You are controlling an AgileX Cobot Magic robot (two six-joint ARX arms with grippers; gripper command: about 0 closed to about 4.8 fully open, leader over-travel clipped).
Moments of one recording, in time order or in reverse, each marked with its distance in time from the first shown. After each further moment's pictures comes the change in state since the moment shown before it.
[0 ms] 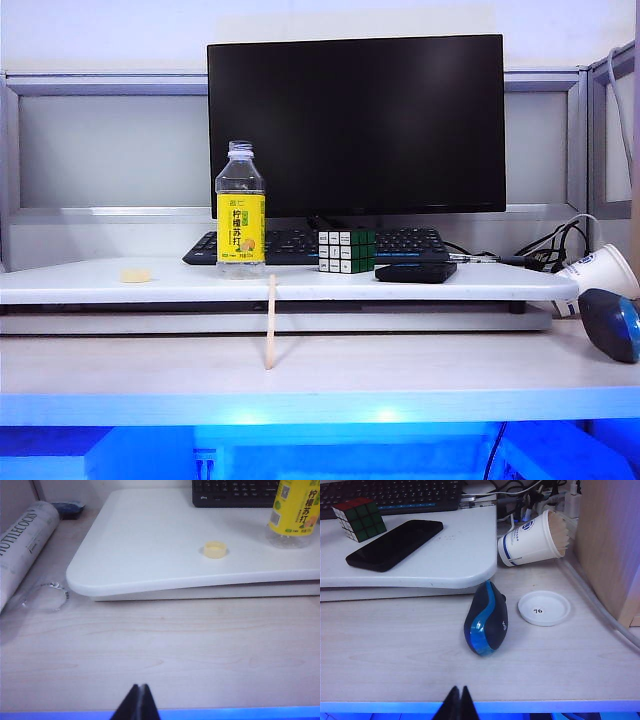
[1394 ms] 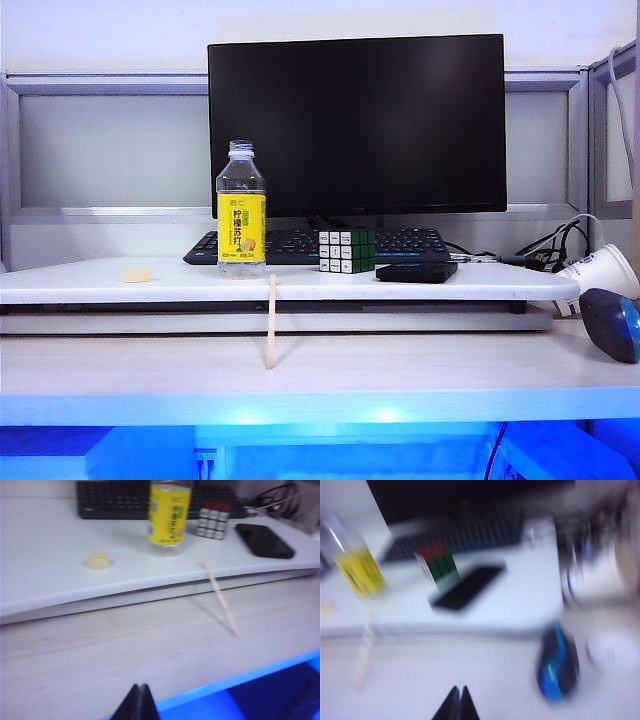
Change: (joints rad) left arm -0.002 0.000 0.000 0.024 0.389 -0.037; right arm 0.001 0.000 0.085 0.083 -0.195 0.140
